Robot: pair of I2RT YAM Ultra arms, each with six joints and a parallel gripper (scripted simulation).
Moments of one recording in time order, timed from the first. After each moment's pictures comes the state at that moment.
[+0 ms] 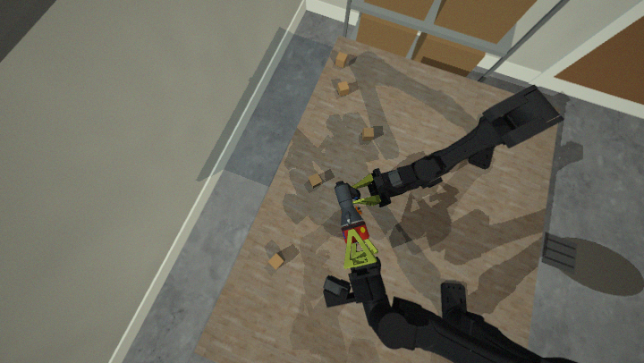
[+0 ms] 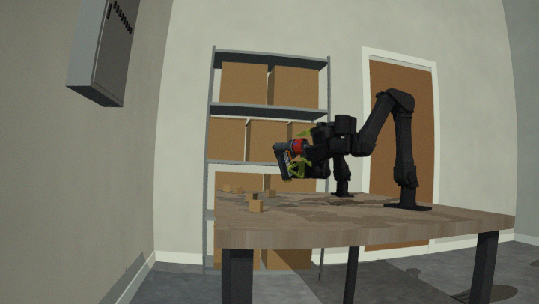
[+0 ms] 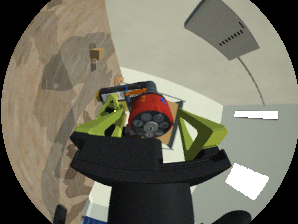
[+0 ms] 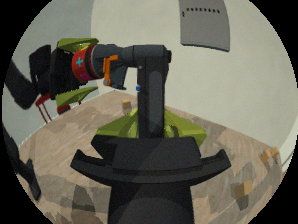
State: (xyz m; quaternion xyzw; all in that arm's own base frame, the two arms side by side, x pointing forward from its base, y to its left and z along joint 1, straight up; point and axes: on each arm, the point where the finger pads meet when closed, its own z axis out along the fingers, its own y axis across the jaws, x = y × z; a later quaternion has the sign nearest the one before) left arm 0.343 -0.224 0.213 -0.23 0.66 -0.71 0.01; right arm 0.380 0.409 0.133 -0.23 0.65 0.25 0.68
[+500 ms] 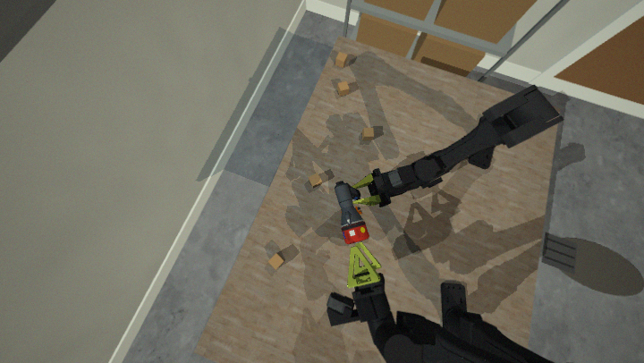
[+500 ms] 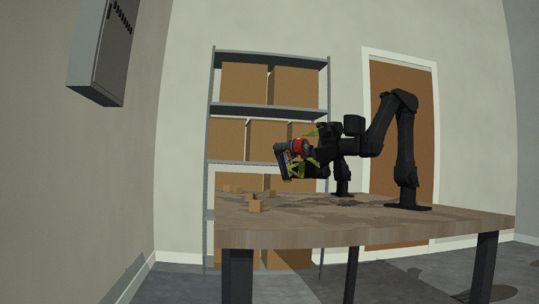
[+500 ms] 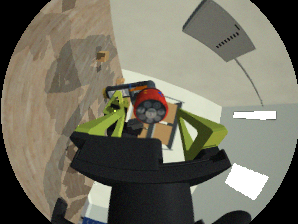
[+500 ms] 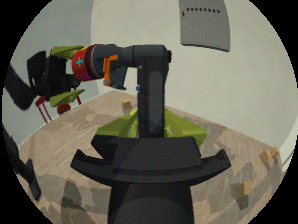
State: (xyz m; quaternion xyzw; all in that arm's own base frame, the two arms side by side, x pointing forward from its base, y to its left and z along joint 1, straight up) left arm 0.336 -0.189 0.211 -0.24 0.66 -0.71 0.02; right arm 0.380 0.409 0.133 -0.23 0.65 0.25 0.68
